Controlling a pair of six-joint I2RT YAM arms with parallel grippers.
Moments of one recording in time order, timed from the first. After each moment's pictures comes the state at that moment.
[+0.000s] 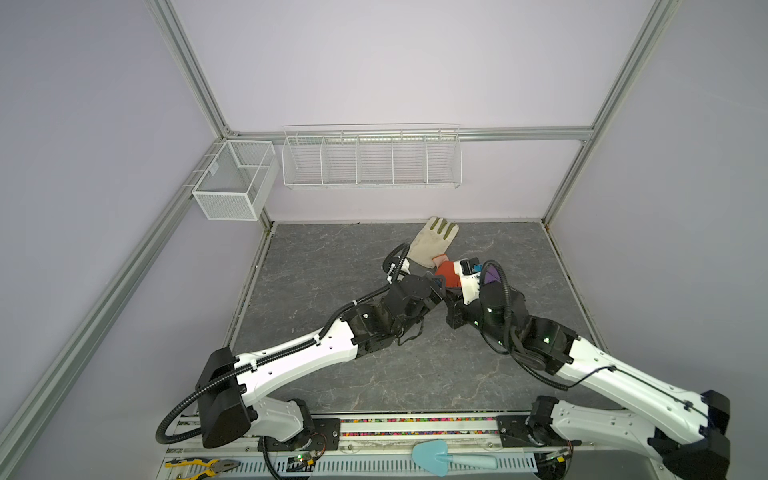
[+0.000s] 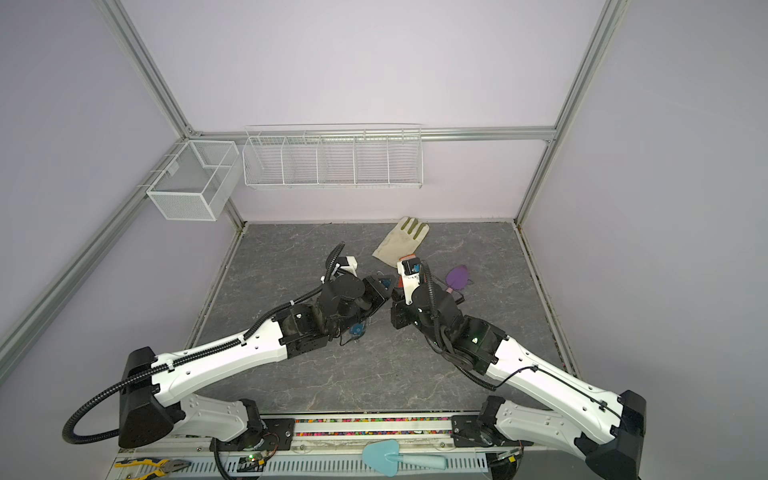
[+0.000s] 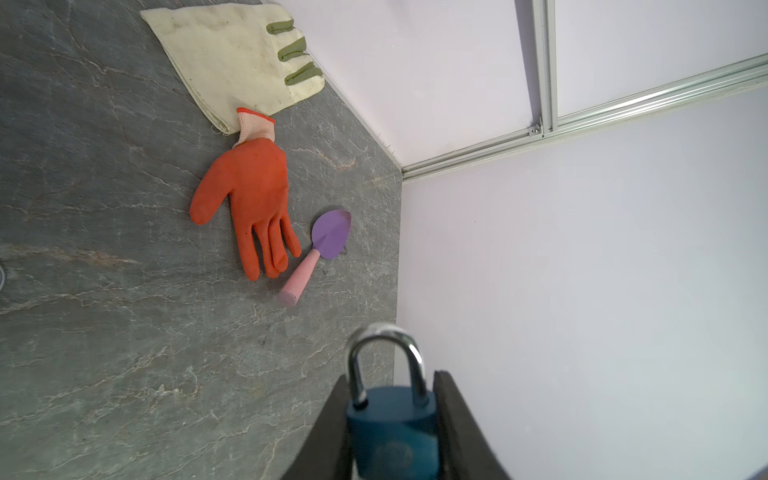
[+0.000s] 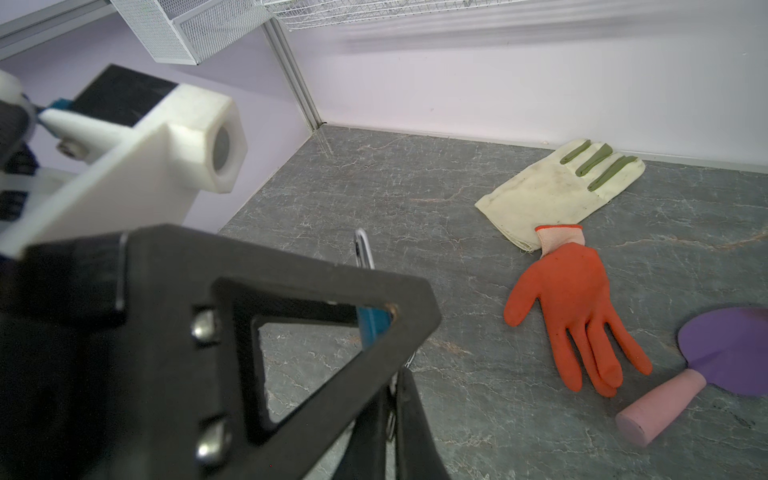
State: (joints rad) left arm -1.12 1.38 1.15 -0.13 -0.36 -1.34; right arm 0.96 1.02 0.95 -0.34 0.29 0.39
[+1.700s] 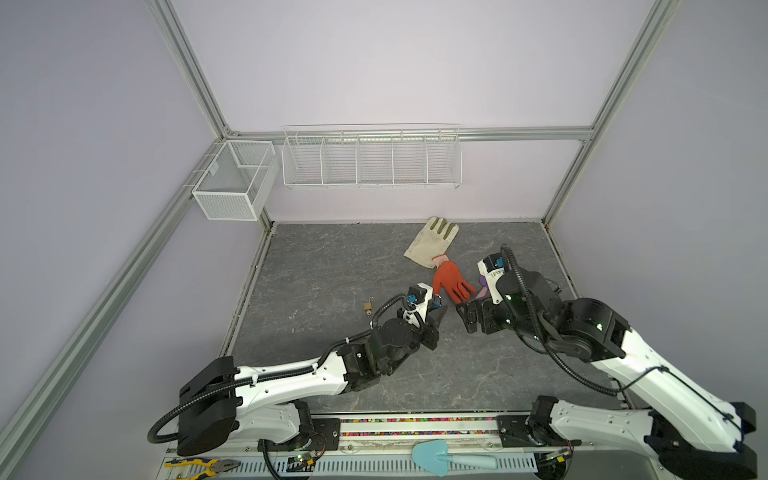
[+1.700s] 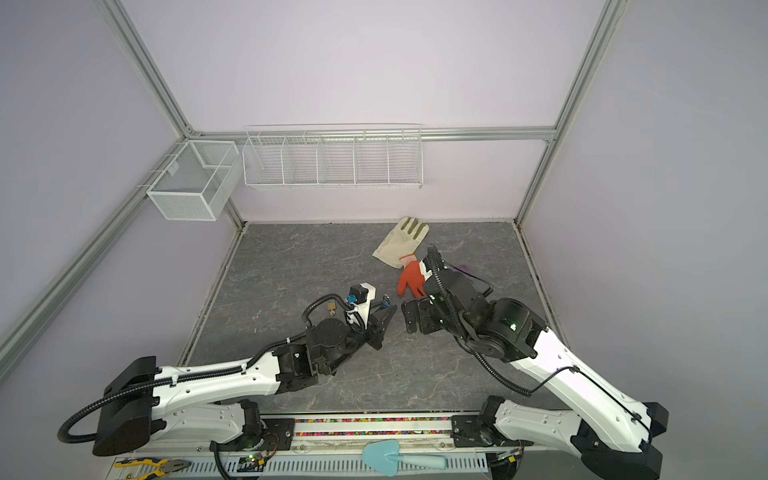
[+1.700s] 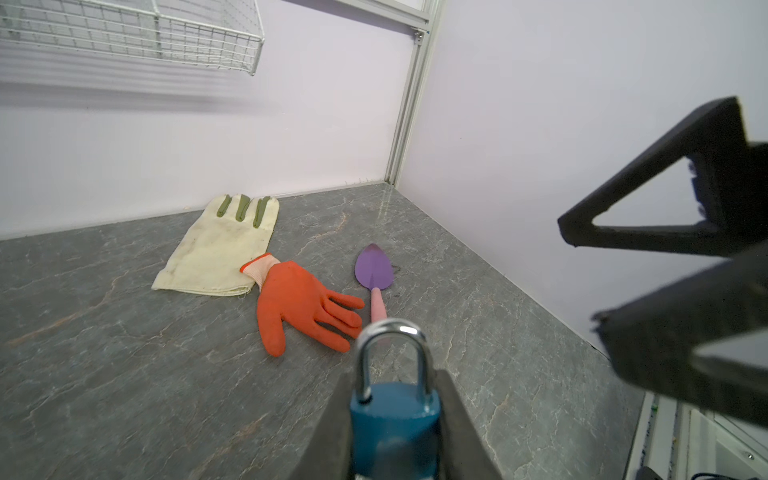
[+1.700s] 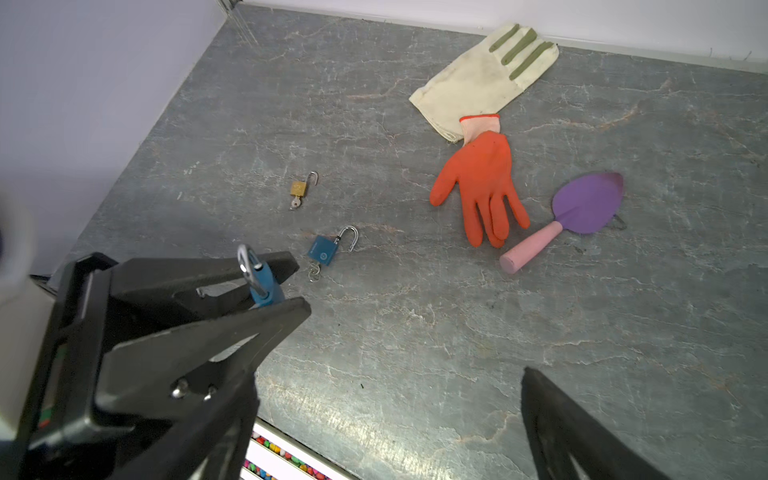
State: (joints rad) left arm -1.26 1.28 0.72 0.44 -0.42 -0.25; right arm 0.94 1.07 1.38 -1.12 0.30 0.50
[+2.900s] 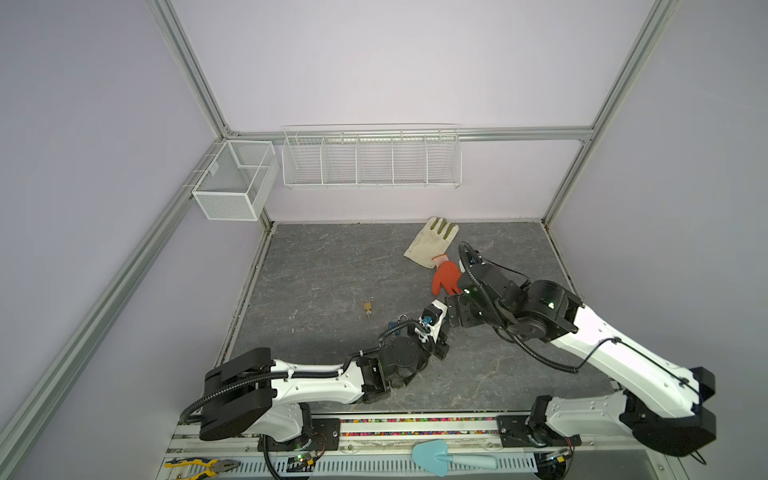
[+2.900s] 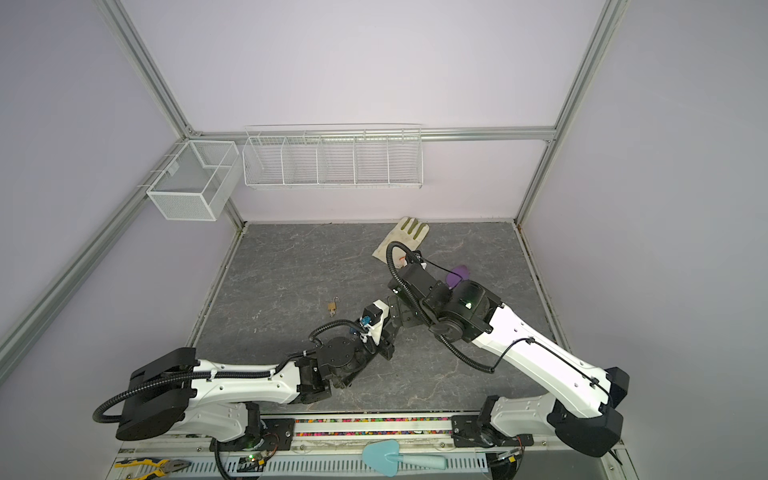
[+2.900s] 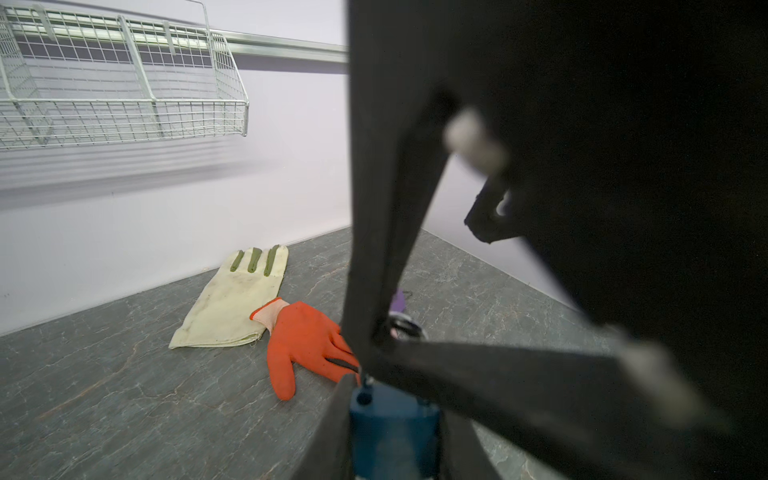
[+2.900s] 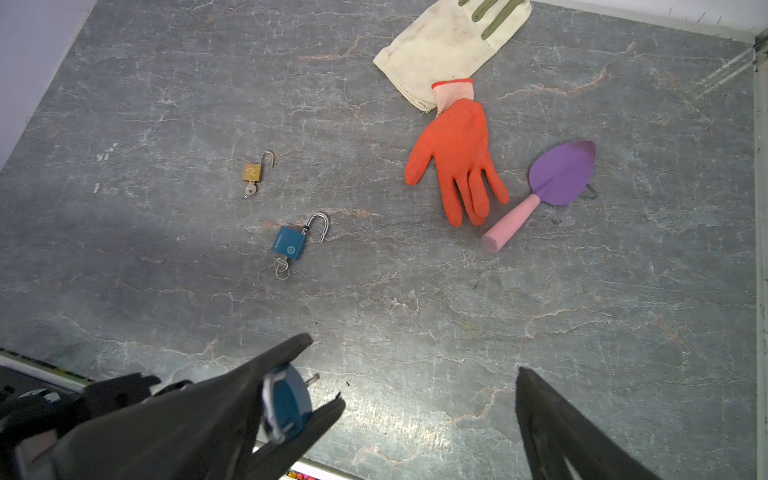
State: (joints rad) left arm -1.35 1.40 0.66 0.75 -0.55 -0.04; right arm 1.00 1.28 1.49 -1.21 0.42 0.61
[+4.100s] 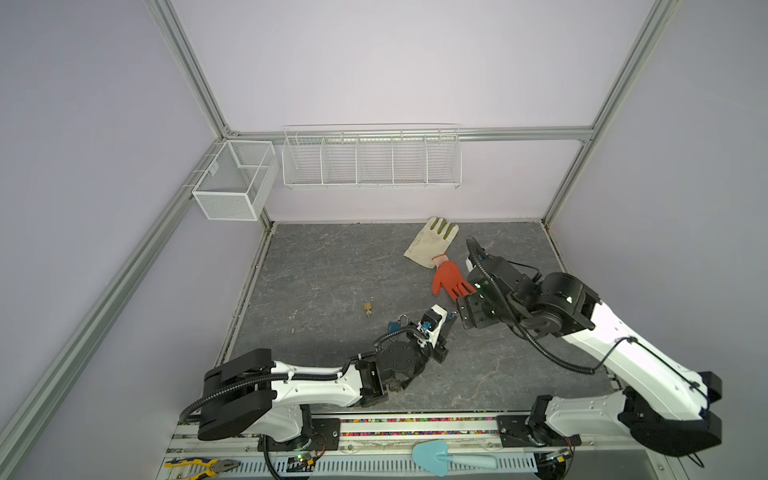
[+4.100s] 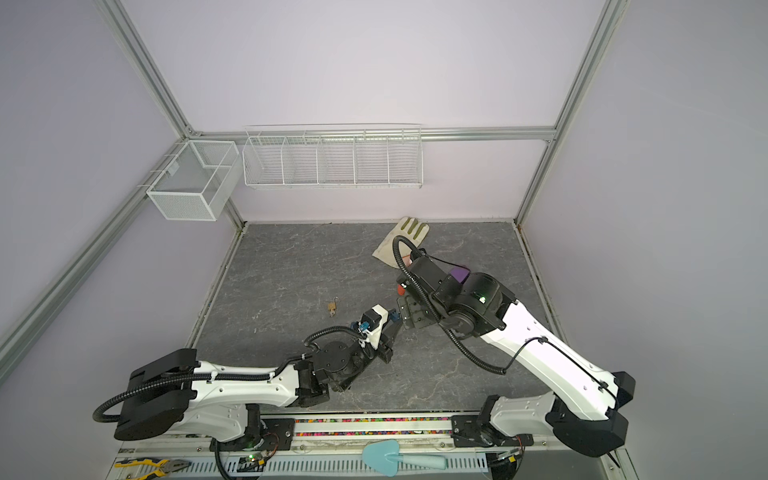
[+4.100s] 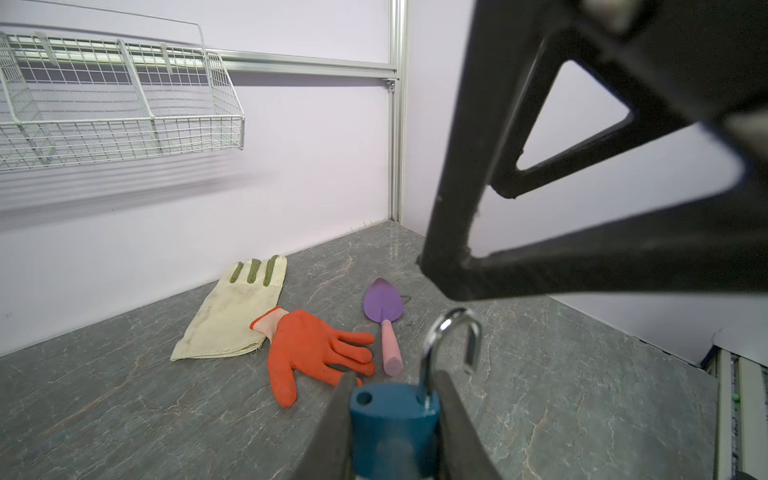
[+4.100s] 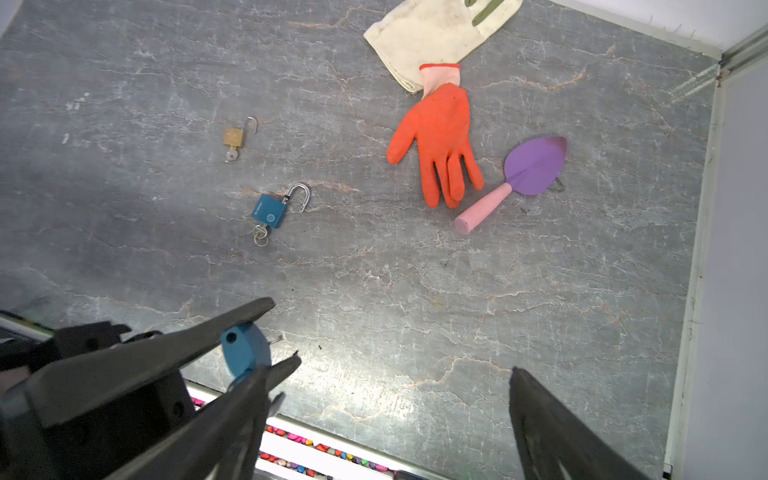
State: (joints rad) left arm -1.36 1.39 0.62 0.82 -0.55 0.01; right arm 0.97 1.25 1.59 -1.38 0.38 0.51
